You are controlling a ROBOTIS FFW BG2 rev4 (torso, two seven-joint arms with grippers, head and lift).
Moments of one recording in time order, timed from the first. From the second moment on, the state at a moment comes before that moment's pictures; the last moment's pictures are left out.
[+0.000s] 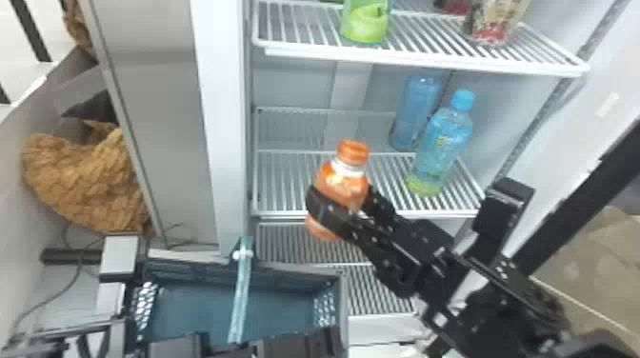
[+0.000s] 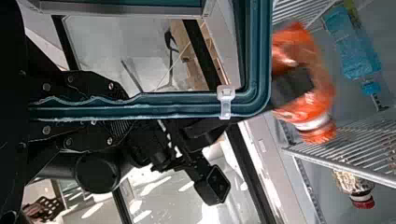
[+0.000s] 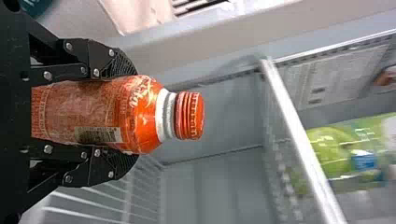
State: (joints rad) left arm 0.26 0.15 0.10 -2.19 1.51 1.44 -0.16; right arm 0.44 -0.14 -0.01 -2.44 -0.33 0.59 0.42
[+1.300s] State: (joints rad) left arm 0.26 0.16 0.09 -2.19 1.50 1.45 -0.16; right arm 0.44 -0.21 0.00 -2.60 -0.25 1.32 0.75
